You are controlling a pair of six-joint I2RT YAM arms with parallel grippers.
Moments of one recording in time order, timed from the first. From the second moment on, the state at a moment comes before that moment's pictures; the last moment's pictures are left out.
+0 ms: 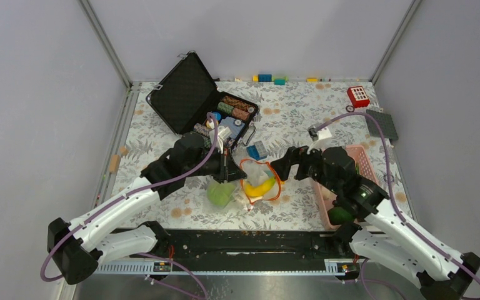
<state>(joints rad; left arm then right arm) -0.77 1.01 0.86 -0.29 0.44 -0.57 0.75 0.77 0.73 -0.27 -0.02 0.48</state>
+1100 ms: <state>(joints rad) -0.77 1.06 0.86 -0.28 0.47 -0.57 0.10 0.77 0.54 -0.91 0.18 1.16</state>
